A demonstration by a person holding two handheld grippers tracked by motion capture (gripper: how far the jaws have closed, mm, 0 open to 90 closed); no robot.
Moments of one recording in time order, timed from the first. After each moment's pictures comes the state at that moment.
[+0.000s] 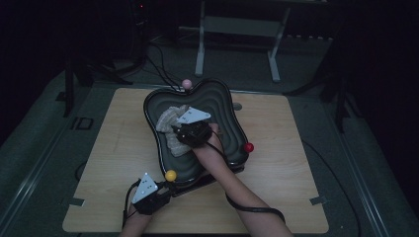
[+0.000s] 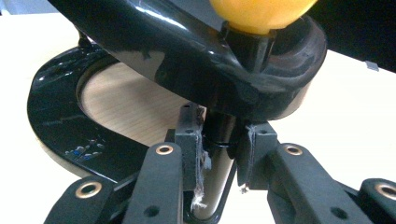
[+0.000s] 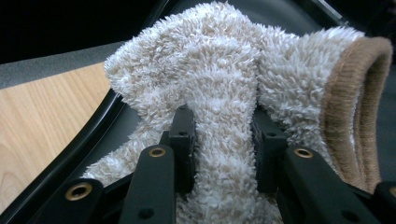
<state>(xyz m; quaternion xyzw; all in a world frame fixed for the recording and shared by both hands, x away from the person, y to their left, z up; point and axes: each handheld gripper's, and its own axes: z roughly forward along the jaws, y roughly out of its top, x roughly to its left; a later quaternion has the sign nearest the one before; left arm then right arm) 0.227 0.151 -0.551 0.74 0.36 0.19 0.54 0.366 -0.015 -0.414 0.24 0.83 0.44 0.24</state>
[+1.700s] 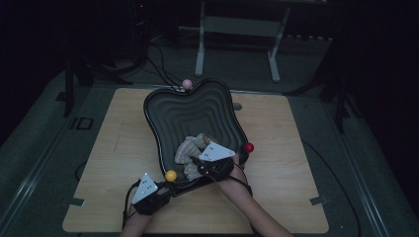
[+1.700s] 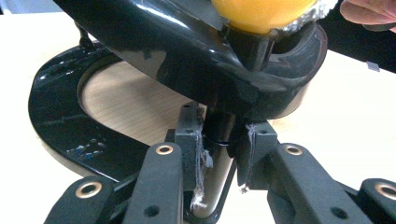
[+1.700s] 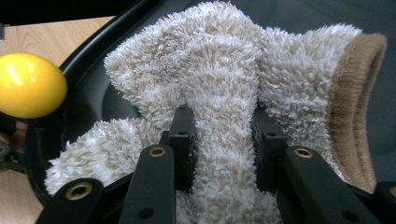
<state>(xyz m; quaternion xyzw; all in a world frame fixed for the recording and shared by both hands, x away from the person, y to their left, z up) 0.226 0.151 -0.551 0.73 0.36 0.19 0.54 0.303 -0.079 -0.457 0.20 0.84 0.44 0.23</state>
